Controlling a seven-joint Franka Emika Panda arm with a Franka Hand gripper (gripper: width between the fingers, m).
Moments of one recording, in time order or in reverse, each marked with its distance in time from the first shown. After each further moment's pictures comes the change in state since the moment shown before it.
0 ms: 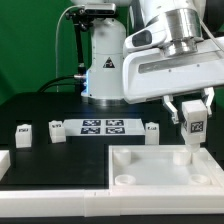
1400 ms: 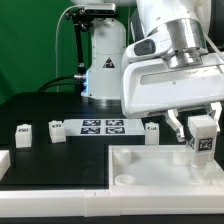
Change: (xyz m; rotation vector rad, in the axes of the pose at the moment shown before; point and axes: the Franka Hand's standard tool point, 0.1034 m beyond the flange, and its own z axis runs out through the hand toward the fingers) arm 0.035 0.008 0.035 0.004 0.049 -0.115
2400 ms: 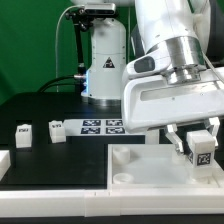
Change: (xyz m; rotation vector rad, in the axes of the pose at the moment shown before) arm -0.019 0.000 0.018 -0.004 0.013 0.008
